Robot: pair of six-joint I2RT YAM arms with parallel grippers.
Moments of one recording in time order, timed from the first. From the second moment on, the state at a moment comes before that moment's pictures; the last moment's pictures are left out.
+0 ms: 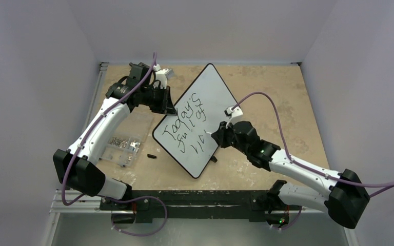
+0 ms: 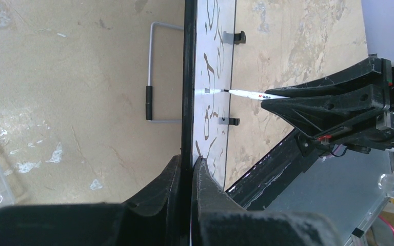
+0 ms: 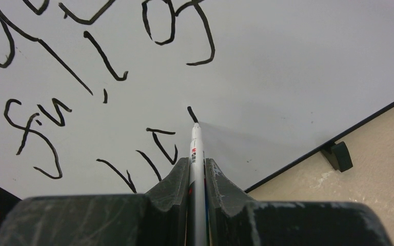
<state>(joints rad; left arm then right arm) -0.36 1.44 1.44 -0.88 0.47 -0.19 0.82 1.07 0.61 0.02 0.14 0.44</state>
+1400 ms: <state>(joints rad) -0.35 1.44 1.44 -0.88 0.47 -0.20 0.81 1.10 0.68 -0.04 0.14 0.47</state>
